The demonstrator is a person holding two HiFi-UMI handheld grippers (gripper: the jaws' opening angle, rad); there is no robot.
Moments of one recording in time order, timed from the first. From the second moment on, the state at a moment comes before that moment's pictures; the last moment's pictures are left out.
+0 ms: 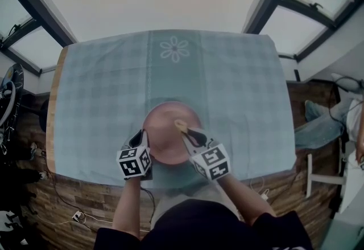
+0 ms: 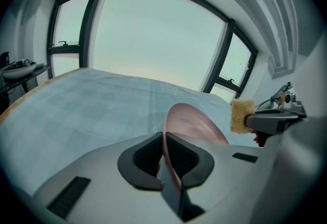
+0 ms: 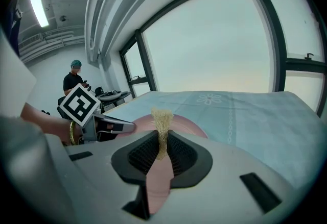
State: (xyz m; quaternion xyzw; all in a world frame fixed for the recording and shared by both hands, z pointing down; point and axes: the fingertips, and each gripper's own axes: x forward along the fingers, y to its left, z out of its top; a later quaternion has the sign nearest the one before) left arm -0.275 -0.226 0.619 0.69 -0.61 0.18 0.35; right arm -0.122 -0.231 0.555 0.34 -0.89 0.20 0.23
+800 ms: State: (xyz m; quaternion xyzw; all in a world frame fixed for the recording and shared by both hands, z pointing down) left arm -0.245 -0.194 0.576 0.72 -0.62 0.20 0.26; right arm -0.122 -0.257 0.603 0.37 -0.86 0.13 0.33
